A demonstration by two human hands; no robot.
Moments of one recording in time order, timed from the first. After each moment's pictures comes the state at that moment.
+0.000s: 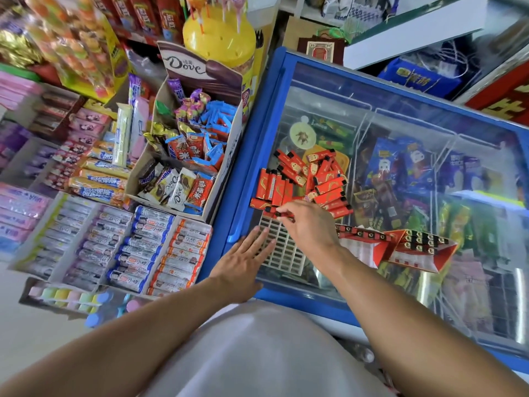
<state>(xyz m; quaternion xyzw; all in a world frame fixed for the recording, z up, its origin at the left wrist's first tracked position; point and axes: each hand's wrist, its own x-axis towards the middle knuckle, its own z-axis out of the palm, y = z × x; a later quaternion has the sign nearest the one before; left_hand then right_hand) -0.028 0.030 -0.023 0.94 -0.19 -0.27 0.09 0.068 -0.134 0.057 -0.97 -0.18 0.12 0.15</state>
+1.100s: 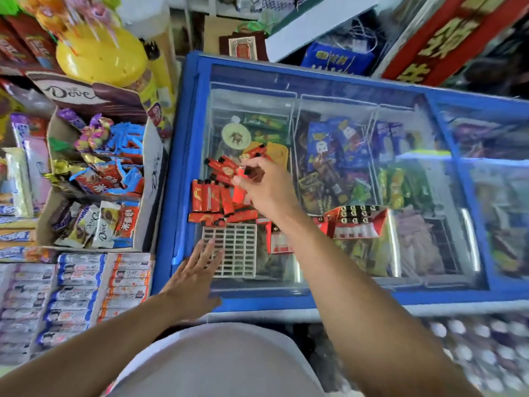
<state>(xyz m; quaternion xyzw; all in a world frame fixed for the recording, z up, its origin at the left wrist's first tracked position) -0.012 0.027 -0.013 0.91 -0.20 -0.35 0.10 0.117 -0.166 0.096 -0.89 0.06 0.08 0.45</state>
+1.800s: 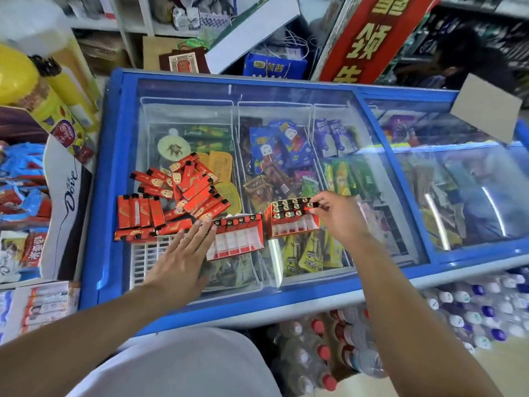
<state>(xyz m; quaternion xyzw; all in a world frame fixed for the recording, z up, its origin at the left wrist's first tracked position) 0.019 -0.080 0.003 0.94 -0.31 -0.13 0.07 0.034 -0.440 0.082 -0.97 0.12 0.06 0.21</state>
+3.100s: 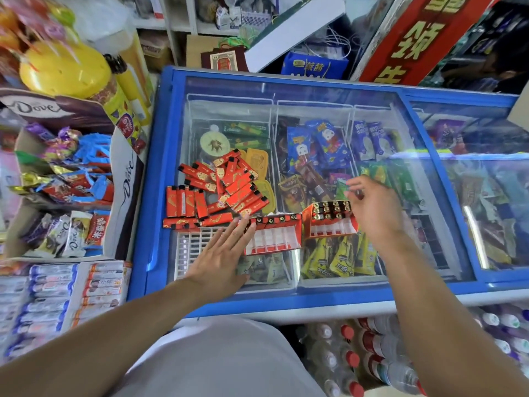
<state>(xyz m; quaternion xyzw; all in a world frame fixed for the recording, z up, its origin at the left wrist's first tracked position) 0.012 -0.073 0.025 0.92 -0.29 -0.20 0.16 0.057 -0.402 0.098 -0.98 0.12 -0.05 0.18</state>
